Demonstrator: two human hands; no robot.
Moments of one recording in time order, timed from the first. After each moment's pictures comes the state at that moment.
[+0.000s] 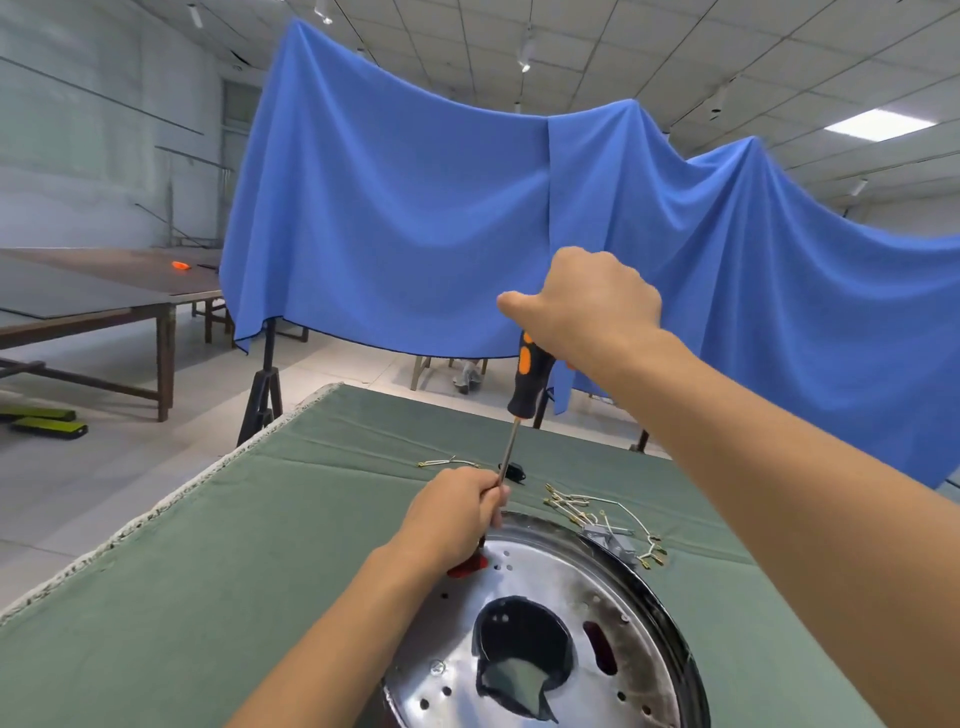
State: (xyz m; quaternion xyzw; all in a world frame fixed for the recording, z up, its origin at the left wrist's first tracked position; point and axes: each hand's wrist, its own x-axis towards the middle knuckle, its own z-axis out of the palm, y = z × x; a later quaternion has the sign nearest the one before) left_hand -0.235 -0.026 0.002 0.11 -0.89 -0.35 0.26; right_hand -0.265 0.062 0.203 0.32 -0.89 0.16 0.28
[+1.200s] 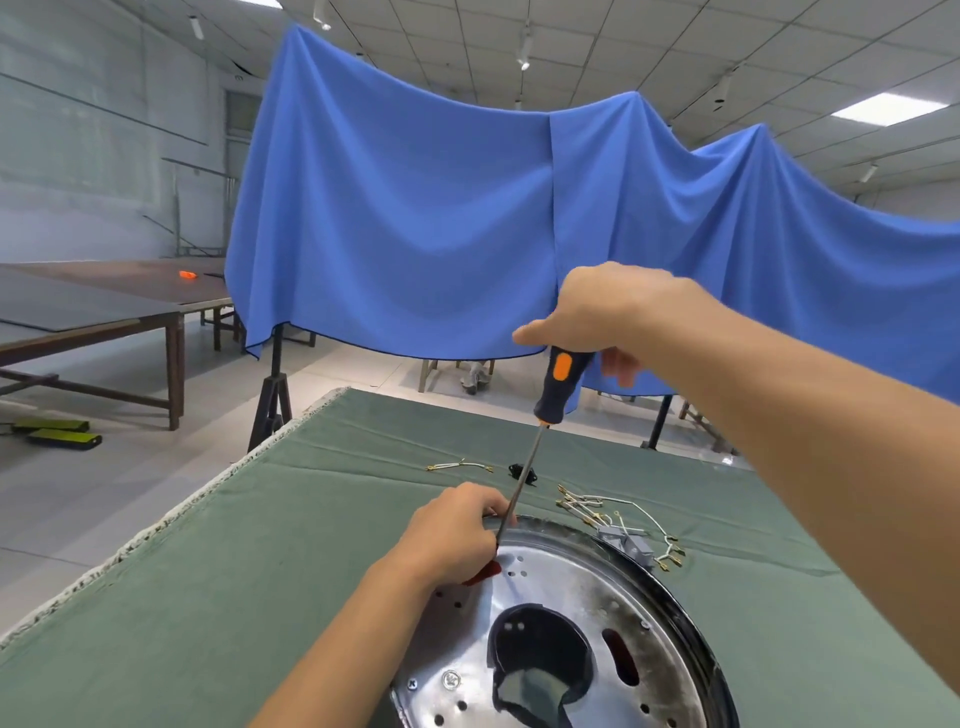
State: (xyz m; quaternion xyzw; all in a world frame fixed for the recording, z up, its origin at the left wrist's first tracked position) left_hand -0.228 -0.033 -0.004 0.15 -0.91 -0.35 0.15; right_hand -0.277 0.064 0.217 0.31 -0.94 -0.03 0.13
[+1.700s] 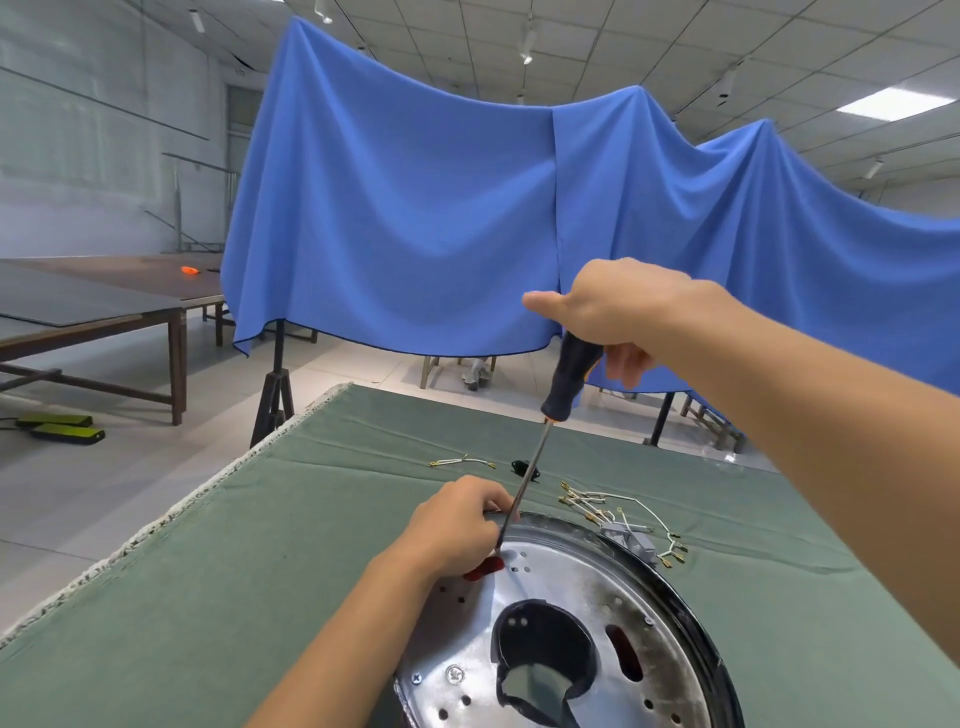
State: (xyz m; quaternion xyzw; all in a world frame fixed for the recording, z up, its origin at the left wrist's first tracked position) left_hand -0.228 -0.034 0.000 0.14 -0.90 -0.39 0.14; right_hand -0.281 0.068 0.217 0.29 -0.95 0.02 0.11
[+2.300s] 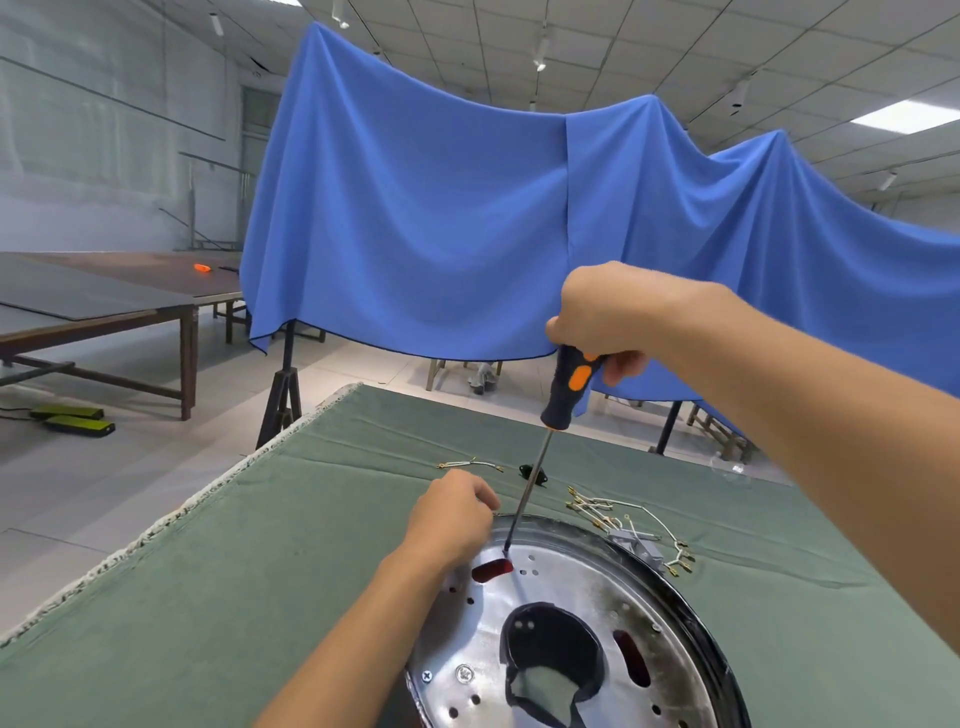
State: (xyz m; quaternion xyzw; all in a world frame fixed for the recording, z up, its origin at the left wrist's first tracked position) left_hand -0.229 -0.038 -0.001 0.25 -0.85 -0.42 0.20; right_hand -0.255 0.060 0.222 0.35 -0.93 -0.04 0.09
